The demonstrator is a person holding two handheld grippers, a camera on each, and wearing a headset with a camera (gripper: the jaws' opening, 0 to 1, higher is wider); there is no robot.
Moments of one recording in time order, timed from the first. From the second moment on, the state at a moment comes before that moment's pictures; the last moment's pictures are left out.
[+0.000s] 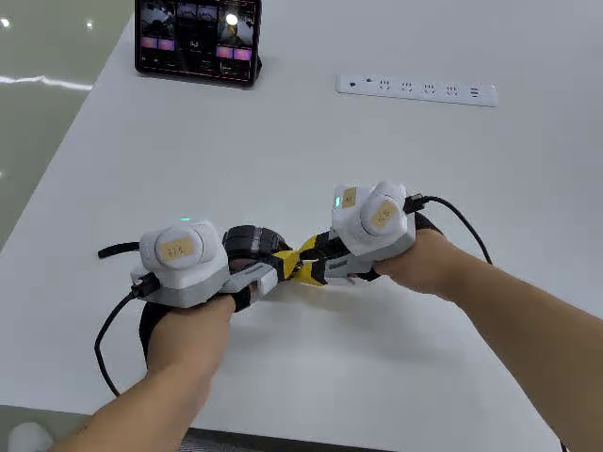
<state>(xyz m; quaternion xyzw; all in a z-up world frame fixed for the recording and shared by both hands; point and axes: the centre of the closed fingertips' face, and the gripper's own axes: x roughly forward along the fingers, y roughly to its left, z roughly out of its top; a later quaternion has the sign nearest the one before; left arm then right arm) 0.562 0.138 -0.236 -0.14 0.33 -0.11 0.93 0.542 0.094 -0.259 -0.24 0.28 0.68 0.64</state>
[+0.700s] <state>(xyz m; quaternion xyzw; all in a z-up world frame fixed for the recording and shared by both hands) 0.562 0.138 -0.236 -0.14 0.33 -0.13 0.92 0.544 0.088 -0.254 -0.23 0.29 0.67 0.64</state>
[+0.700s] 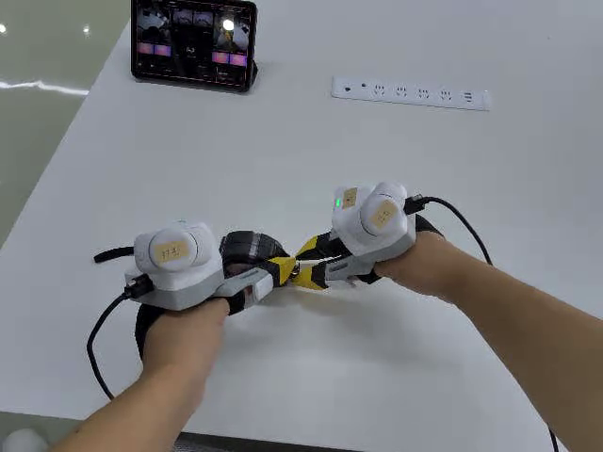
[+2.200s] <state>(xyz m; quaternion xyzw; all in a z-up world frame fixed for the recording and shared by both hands) 0.546 0.134 -0.226 -0.10 0.33 -0.17 0.92 0.544 0.071 -0.239 -0.22 0.30 0.63 0.68</state>
